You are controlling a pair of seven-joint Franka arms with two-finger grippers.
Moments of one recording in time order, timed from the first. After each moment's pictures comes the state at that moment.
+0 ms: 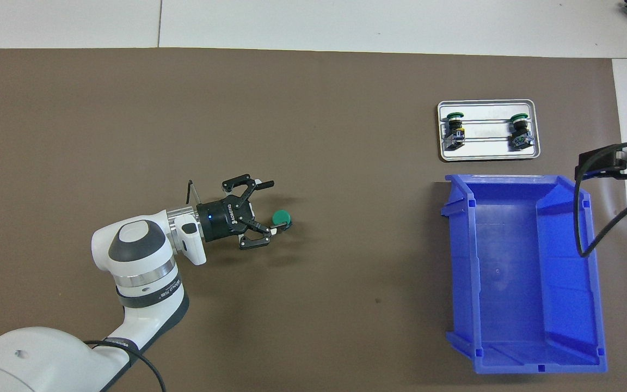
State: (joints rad) left arm -0.25 0.26 -0.11 -2.18 -1.91 2.12 2.32; right arm 0.03 -0.03 -0.05 -1.61 -0.05 1.59 0.13
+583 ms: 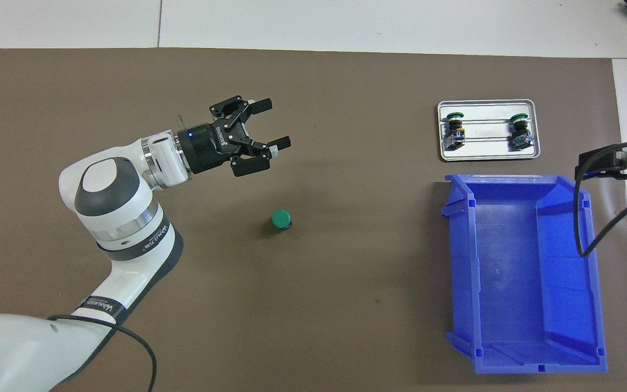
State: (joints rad) left arm -0.24 0.27 -0.10 -1.87 -1.82 2.23 1.79; right arm 0.03 -0.03 -0.05 -1.61 -0.05 1.59 0.13
